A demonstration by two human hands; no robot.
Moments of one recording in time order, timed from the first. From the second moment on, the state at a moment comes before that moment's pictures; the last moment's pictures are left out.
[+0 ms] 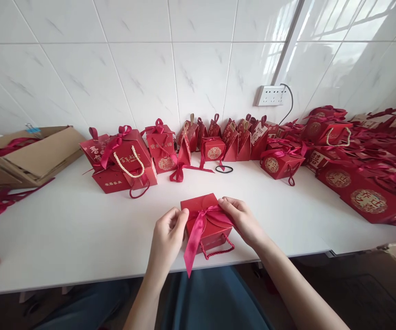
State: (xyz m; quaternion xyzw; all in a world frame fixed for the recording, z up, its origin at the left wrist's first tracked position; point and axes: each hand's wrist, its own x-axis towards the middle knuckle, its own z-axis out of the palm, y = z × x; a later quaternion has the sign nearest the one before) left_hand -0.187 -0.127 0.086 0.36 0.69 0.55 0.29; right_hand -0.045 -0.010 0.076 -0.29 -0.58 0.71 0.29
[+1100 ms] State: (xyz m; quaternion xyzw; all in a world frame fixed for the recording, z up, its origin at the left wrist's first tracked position) left_hand -0.182 -0.138 0.091 0.36 0.65 0.56 0.37; right_hand -0.021 0.008 0.064 -0.16 -0.76 0.57 0.25
